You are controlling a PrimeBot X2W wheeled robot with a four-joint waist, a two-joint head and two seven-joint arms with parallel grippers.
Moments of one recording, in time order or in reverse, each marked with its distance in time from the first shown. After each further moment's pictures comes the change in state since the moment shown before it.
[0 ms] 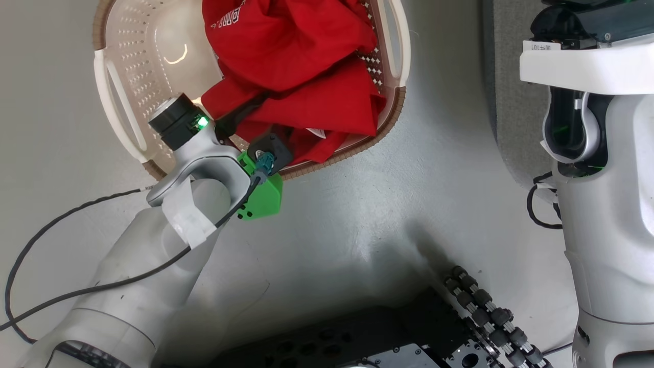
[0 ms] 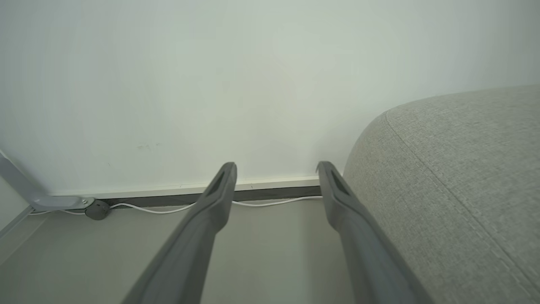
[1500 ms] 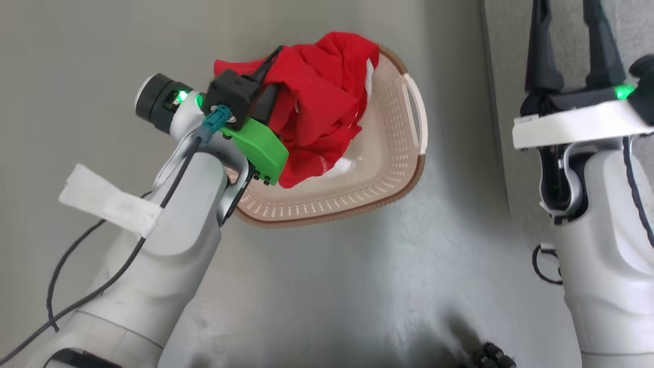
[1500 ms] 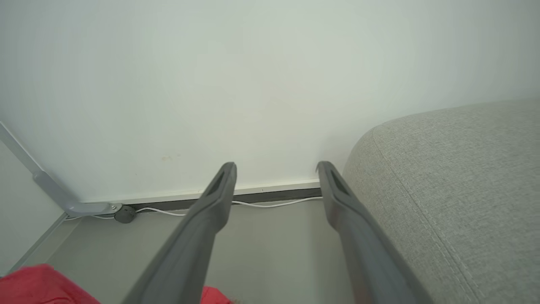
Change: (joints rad) left arm 0.027 -0.011 0.123 -0.216 -0.401 0.032 -0.023; right arm 0.170 -0.004 -0.089 0.205 -0.039 0.075 -0.001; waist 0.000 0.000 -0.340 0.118
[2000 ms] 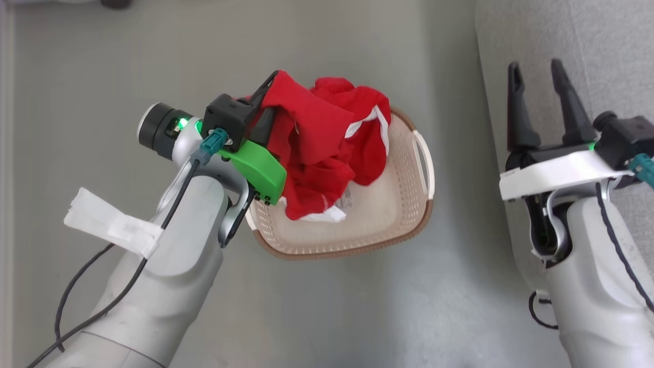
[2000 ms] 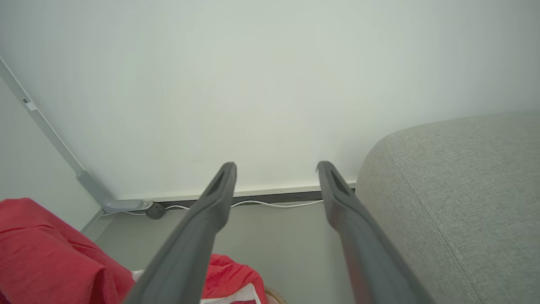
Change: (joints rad) left arm 0.081 -0.002 0.026 -0.029 -0.016 0.020 0.000; right arm 0.126 0.003 0.004 0.073 -0.006 0.028 0.000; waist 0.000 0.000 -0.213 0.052
